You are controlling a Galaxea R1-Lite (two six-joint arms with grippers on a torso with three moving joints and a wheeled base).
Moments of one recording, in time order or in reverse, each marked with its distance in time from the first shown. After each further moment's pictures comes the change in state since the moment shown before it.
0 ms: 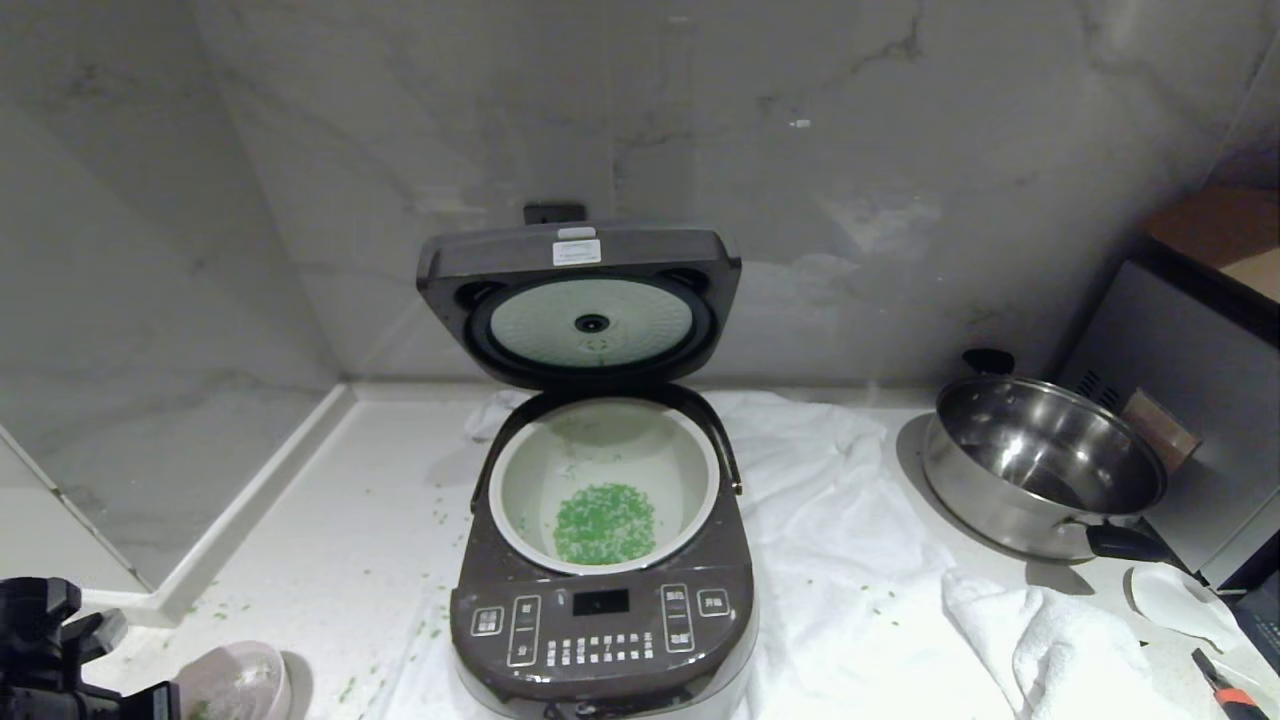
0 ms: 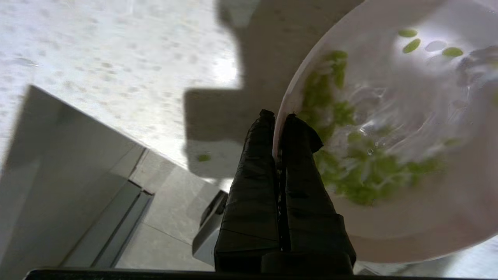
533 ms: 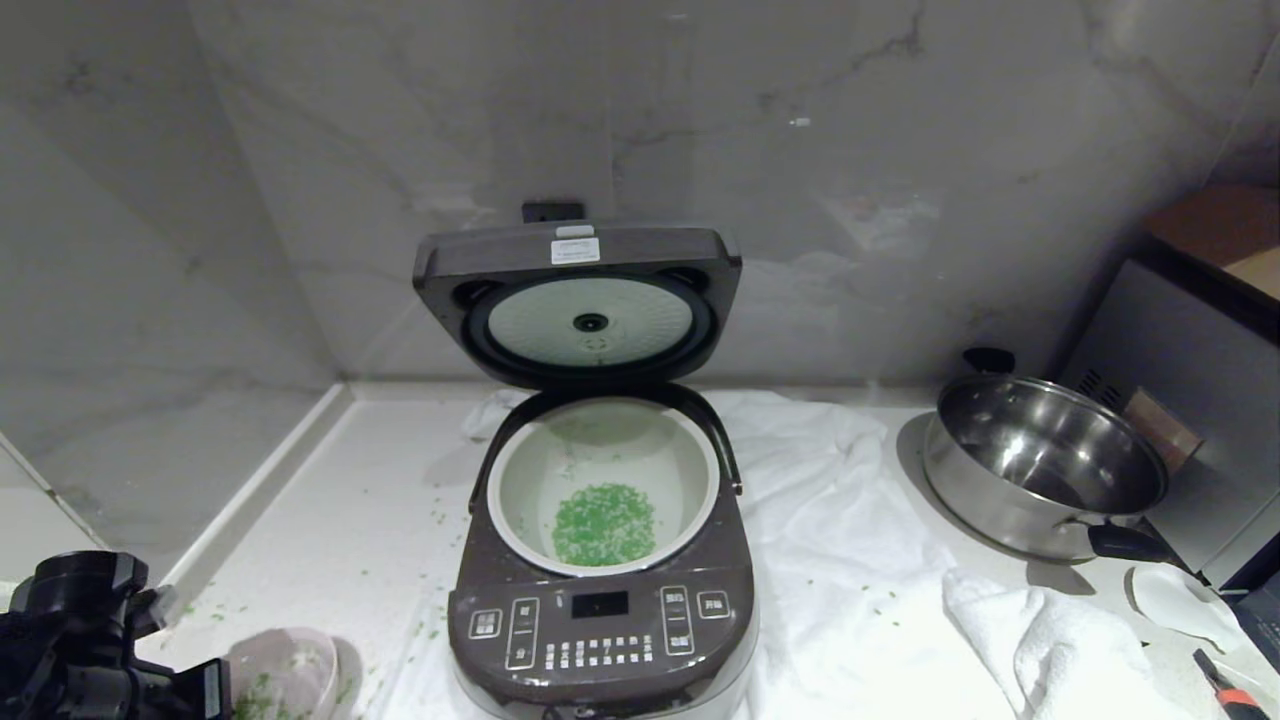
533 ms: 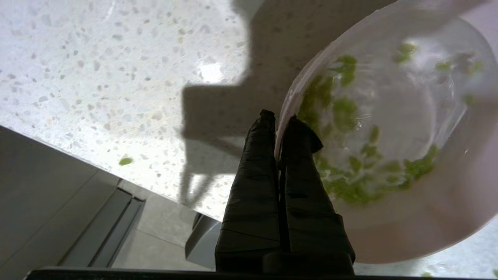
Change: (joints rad) left arm -0.159 -0.039 -0.010 0.003 0.009 -0.115; right arm 0.001 0.000 0.000 0.004 -0.004 0.011
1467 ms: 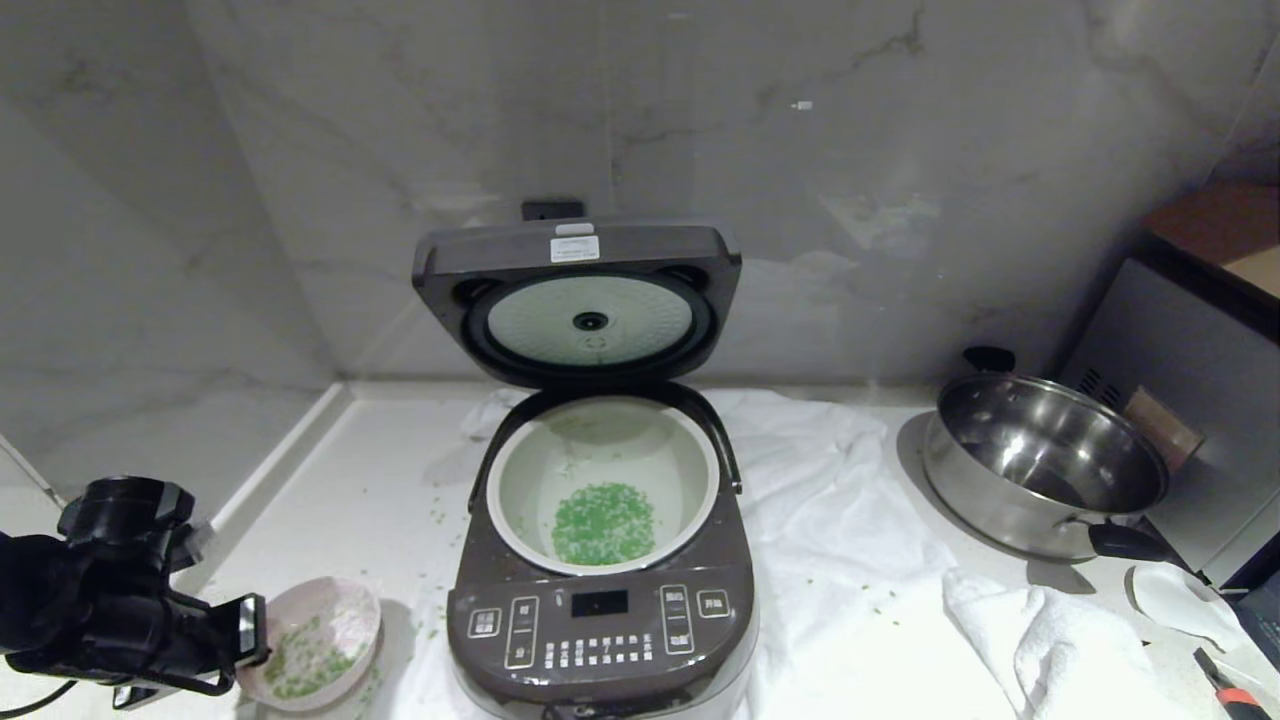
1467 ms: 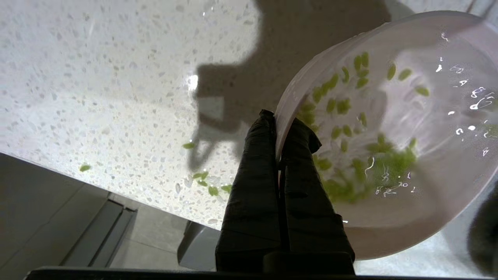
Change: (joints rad) left arm -0.150 -0.139 -0.196 0.291 0.007 -0.114; right arm 0.000 0.041 -0.154 0.064 0.074 0.081
